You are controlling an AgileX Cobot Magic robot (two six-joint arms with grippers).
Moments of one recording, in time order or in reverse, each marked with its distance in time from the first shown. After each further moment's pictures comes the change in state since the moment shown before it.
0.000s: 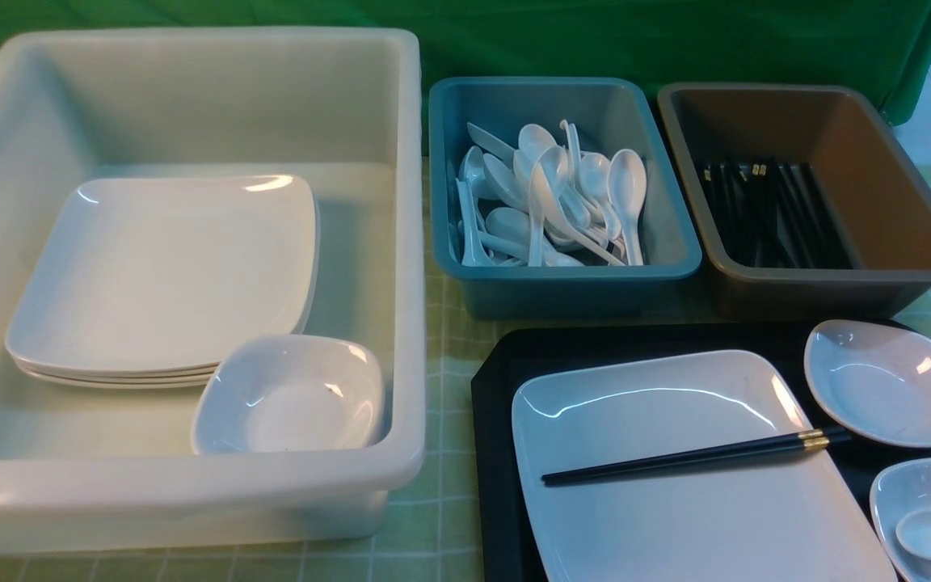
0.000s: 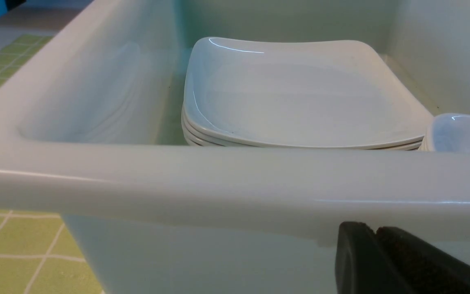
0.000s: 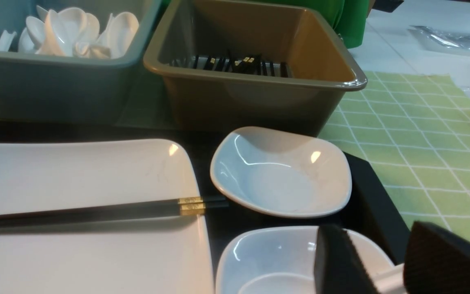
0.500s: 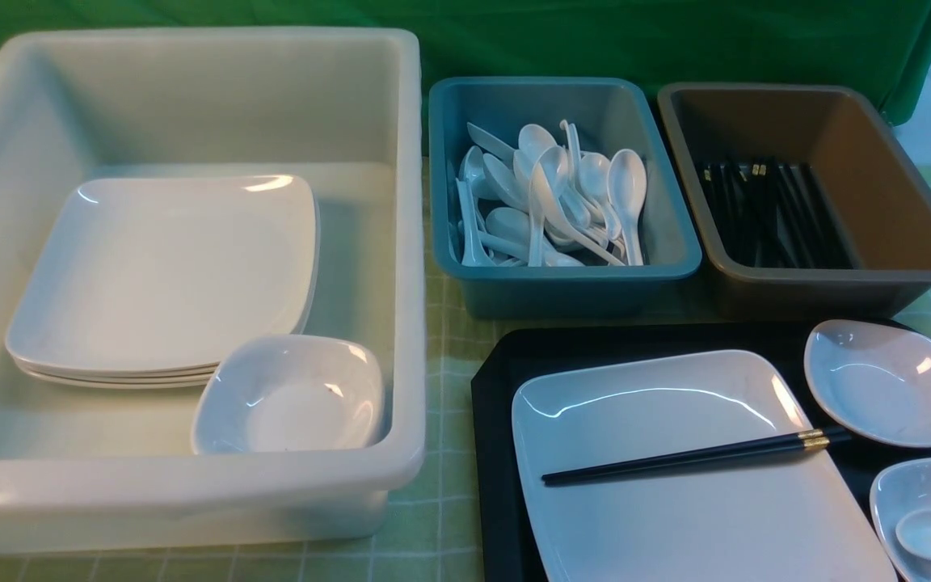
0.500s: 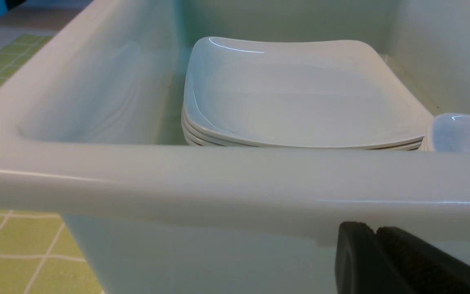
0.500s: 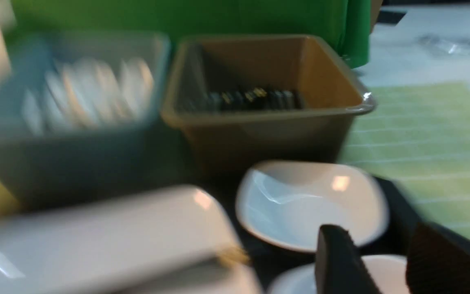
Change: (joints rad) right arm 0.000 0.000 0.000 0.167 -0.094 0.206; left arm 0.000 0.000 0.000 0.000 0.000 0.000
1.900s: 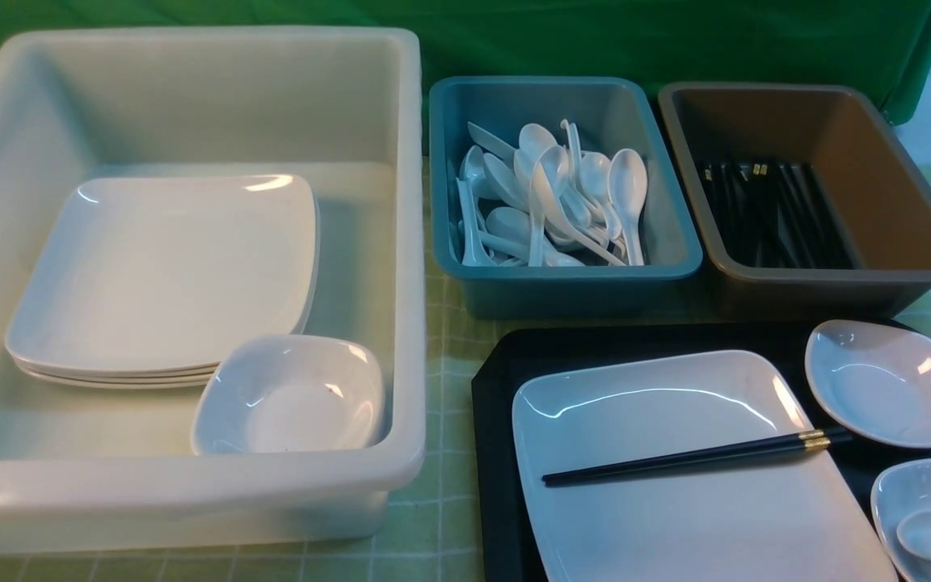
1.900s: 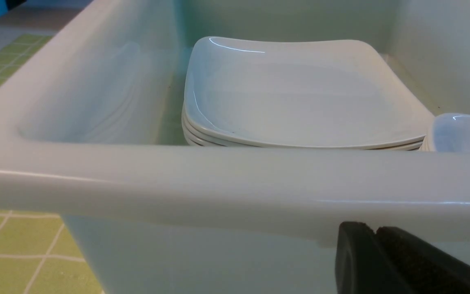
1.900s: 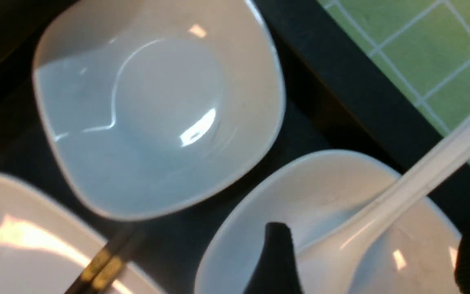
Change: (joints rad) right arm -0.008 1.279 -0.765 -0.344 0.580 0.657; left arm 0.000 0.000 0.000 0.000 0.000 0.000
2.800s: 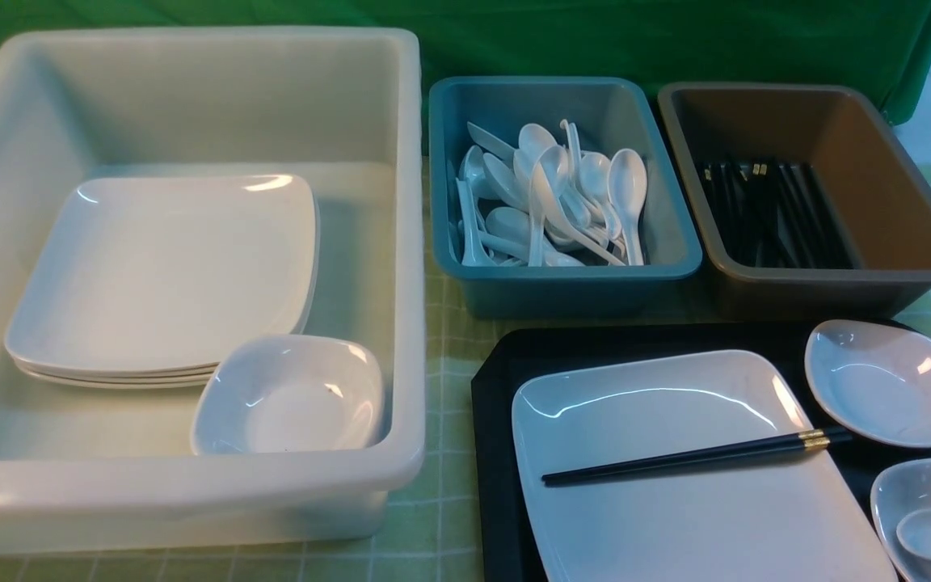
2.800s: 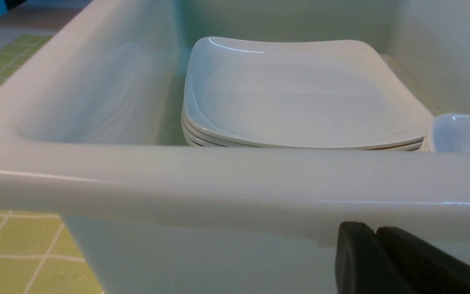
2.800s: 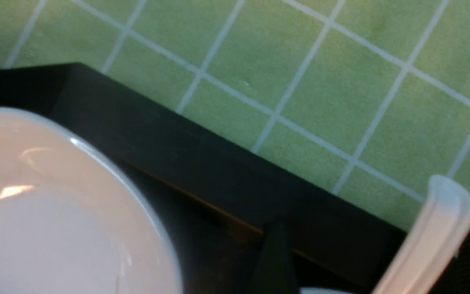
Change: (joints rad) right arm -0.164 0.239 -0.018 -0.079 -0.116 0.245; left arm 0.000 0.000 0.000 0.000 0.000 0.000
